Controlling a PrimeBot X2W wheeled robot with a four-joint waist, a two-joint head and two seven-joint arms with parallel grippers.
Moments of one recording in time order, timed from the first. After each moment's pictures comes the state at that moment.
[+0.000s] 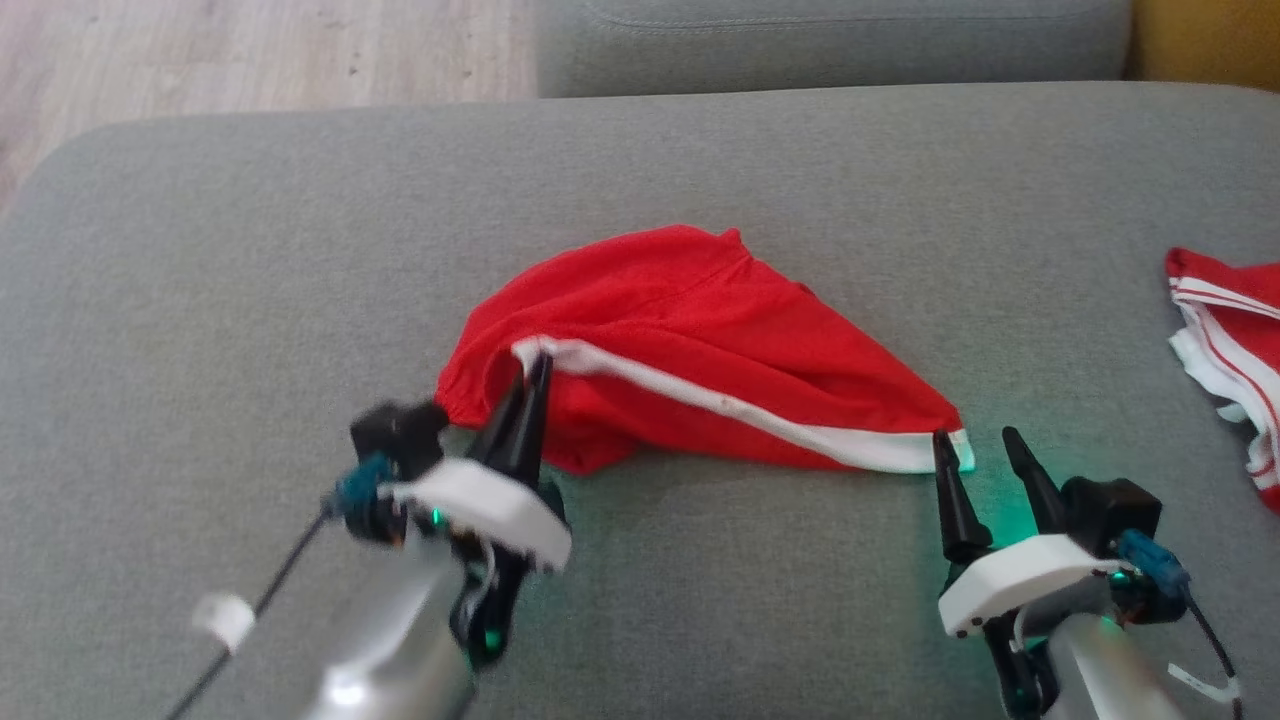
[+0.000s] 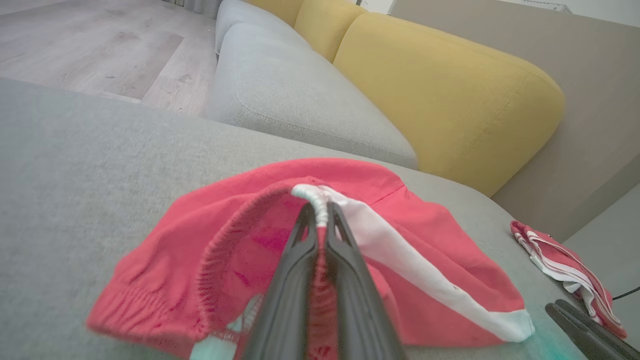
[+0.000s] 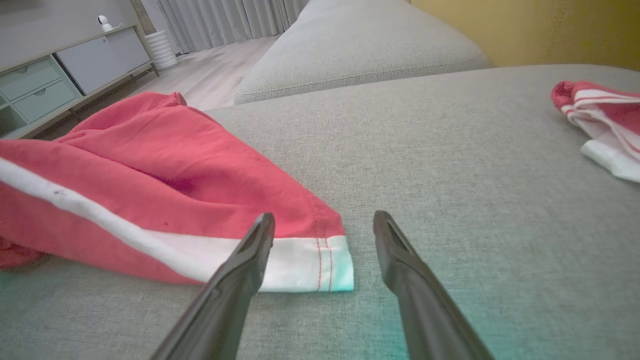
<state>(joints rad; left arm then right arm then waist) -0.51 0.07 -0.65 0.74 -0.79 -0.12 -0.25 -0.19 -0.05 0.06 0.63 0.17 0.13 -0.26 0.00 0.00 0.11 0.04</state>
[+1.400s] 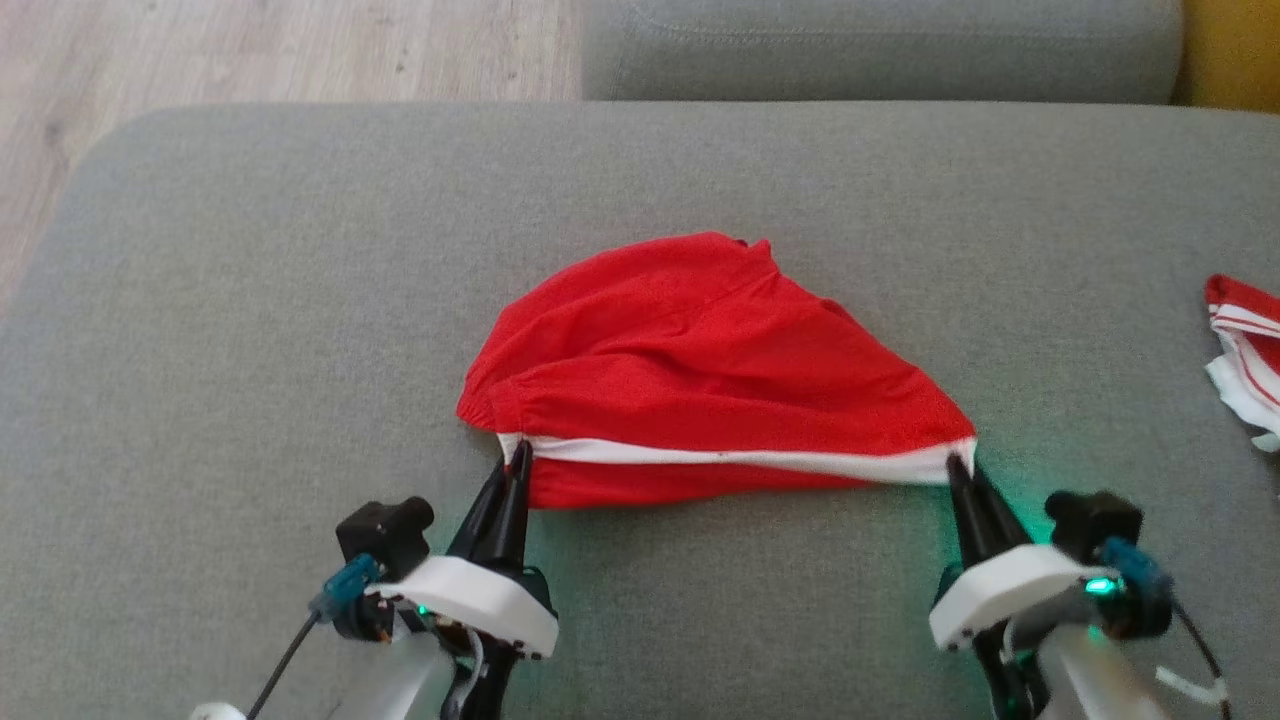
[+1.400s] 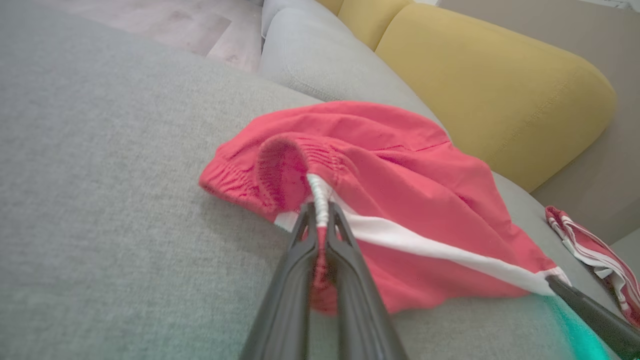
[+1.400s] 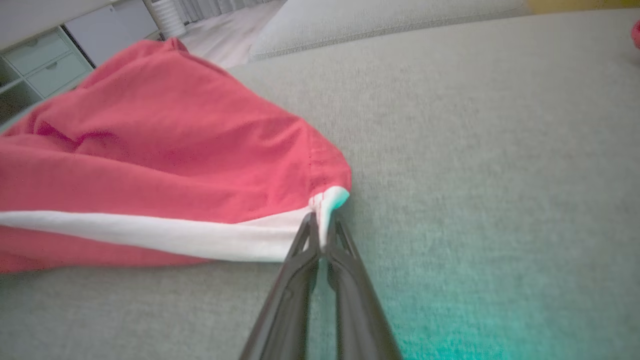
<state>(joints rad) -0.30 0.05 -0.51 0.65 -0.66 -0.12 -0.25 -0.21 -0.05 0.08 0.74 0.21 0.13 -0.26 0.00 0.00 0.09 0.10</state>
